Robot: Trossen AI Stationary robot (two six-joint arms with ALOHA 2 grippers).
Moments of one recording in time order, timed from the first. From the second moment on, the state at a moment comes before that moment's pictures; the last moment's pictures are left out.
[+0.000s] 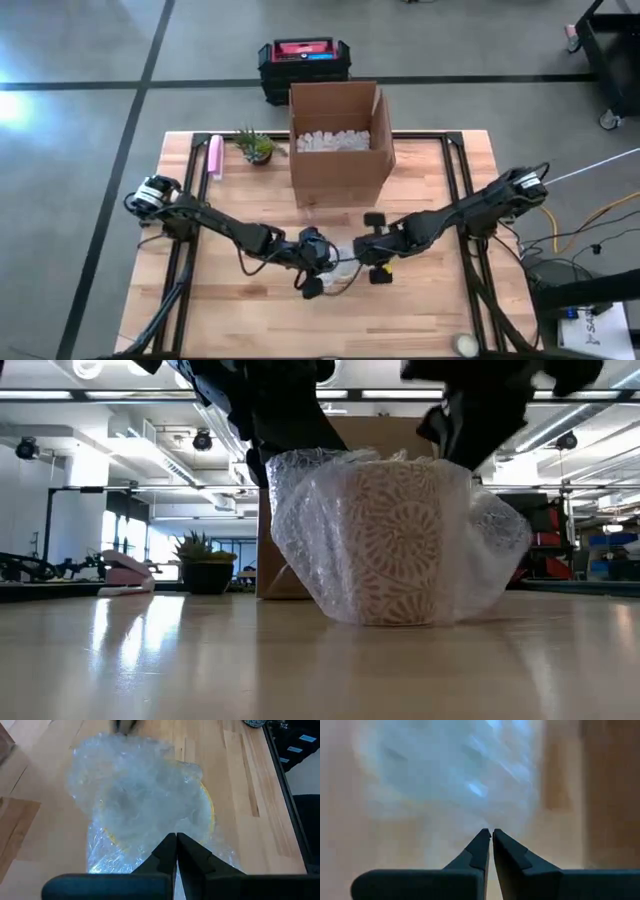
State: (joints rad) left arm -0.32 1.75 1.13 -0.08 -0.17 -0.44; right arm 0.34 1.67 1.17 -0.63 0.14 0.18
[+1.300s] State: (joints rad) left arm -0.27 1.84 1.18 -0.03 -0.15 -0.38; right arm 0.35 1.82 1.22 -0.48 0.10 0.11
